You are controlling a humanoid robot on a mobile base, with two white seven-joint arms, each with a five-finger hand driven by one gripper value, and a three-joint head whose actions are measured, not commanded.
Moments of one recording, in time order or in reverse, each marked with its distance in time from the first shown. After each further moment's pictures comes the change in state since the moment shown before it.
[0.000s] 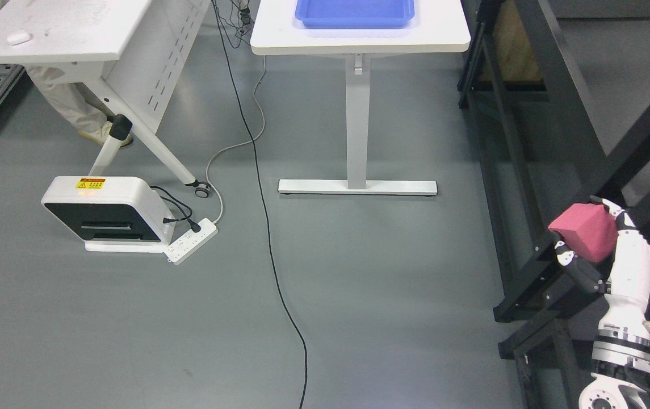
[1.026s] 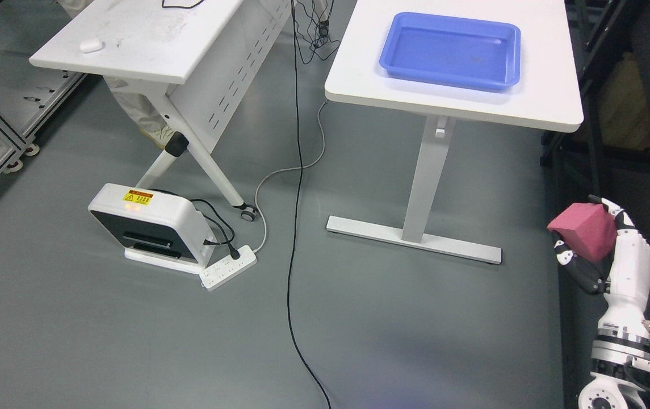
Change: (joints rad) left arm 0.000 0.000 0.000 0.000 0.000 0.000 0.000; right arm -0.002 0.001 0.000 0.001 0.000 0.000 -0.003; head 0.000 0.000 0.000
